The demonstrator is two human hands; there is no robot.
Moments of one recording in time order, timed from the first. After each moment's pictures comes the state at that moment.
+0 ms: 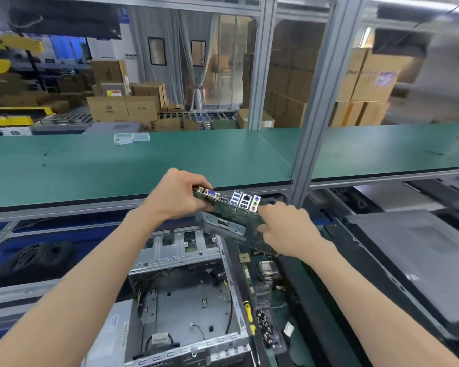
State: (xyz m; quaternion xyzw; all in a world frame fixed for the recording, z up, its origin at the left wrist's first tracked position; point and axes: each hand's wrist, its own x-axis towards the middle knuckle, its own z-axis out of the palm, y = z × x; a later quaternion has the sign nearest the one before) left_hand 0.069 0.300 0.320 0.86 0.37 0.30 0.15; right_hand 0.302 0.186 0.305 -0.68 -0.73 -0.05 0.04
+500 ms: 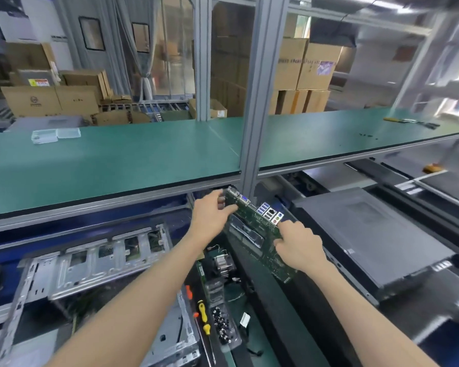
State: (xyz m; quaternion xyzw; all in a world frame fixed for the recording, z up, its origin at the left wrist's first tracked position) left_hand 0.276 0.292 0.224 0.76 0.44 0.33 0.35; right_hand 0.434 0.139 0.234 -0.85 -0.53 0.03 0.08
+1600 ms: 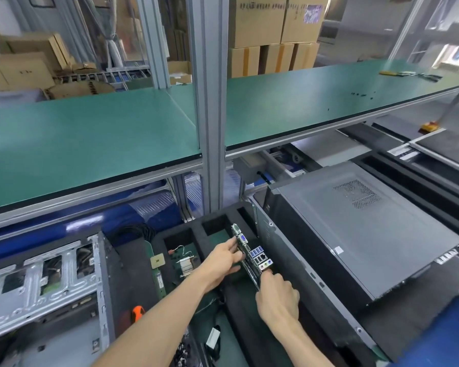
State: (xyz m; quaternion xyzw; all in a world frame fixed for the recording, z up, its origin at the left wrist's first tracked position) left_hand 0.426 0.281 0.067 0.56 0.41 0.09 0.72; right_hand 0.504 0.146 0.063 -0.90 -0.42 0.11 0.04
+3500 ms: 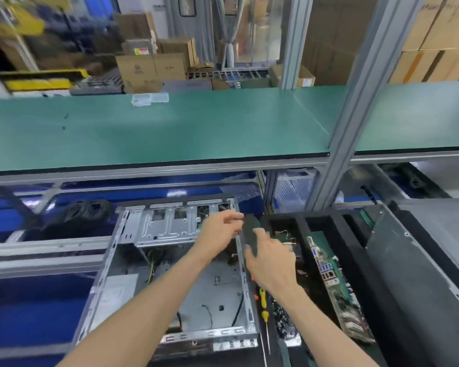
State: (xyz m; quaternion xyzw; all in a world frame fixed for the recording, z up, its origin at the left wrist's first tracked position) left_hand 0.147 0.302 0.137 0.61 0.55 0.31 0.47; right_hand 0.282 0.226 0.119 -0.72 -0.66 0.09 0.19
